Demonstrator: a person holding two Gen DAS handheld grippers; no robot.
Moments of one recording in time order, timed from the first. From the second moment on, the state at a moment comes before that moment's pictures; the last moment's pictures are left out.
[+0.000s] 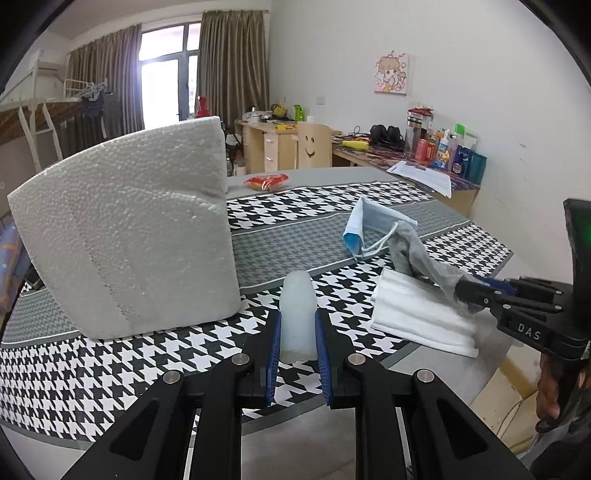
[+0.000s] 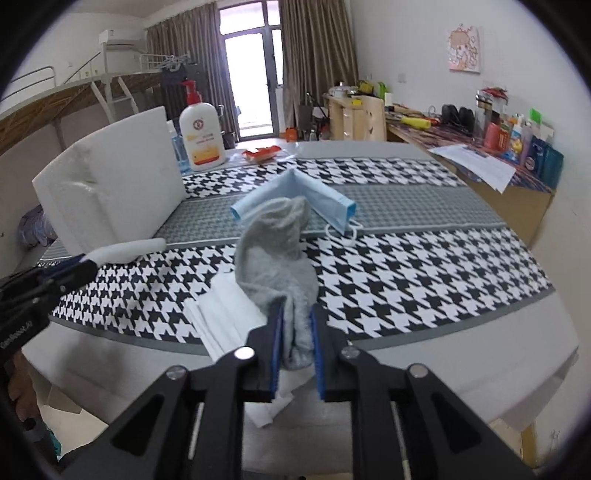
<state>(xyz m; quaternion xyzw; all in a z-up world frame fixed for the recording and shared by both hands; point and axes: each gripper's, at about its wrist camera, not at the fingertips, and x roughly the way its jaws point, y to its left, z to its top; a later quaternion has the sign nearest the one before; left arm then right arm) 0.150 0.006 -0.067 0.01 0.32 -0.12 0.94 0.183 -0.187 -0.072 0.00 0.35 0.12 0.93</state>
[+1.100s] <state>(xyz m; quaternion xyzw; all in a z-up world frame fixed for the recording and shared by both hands) 0.177 -0.001 -0.072 0.01 0.32 -0.12 0.94 0.233 -0.172 -0.074 0.04 0.38 0.14 0.92</state>
